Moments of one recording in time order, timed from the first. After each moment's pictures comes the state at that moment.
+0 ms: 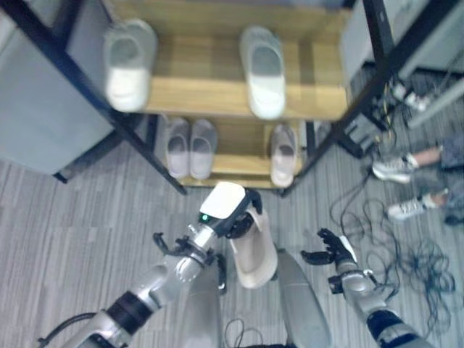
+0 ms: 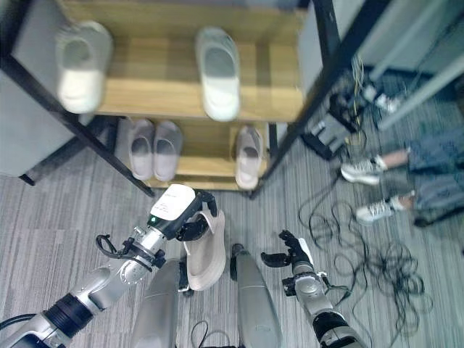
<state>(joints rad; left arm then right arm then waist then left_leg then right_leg) -0.30 0.56 -0.61 0.09 0.63 -0.13 0.35 -0.20 -0.36 0.30 0.87 0.15 -0.16 -0.19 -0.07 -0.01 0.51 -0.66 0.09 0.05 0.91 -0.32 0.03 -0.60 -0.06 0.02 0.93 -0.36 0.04</state>
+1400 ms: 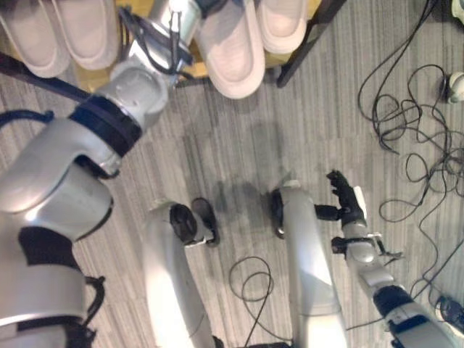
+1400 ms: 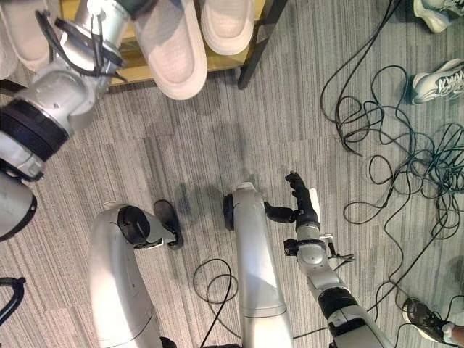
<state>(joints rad) -1.68 0.71 -1.14 0.78 0.79 0.22 0.68 -0.37 -0.46 0.33 0.71 0.28 -0.36 -0.31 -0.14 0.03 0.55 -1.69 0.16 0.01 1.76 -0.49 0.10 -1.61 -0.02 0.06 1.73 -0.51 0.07</state>
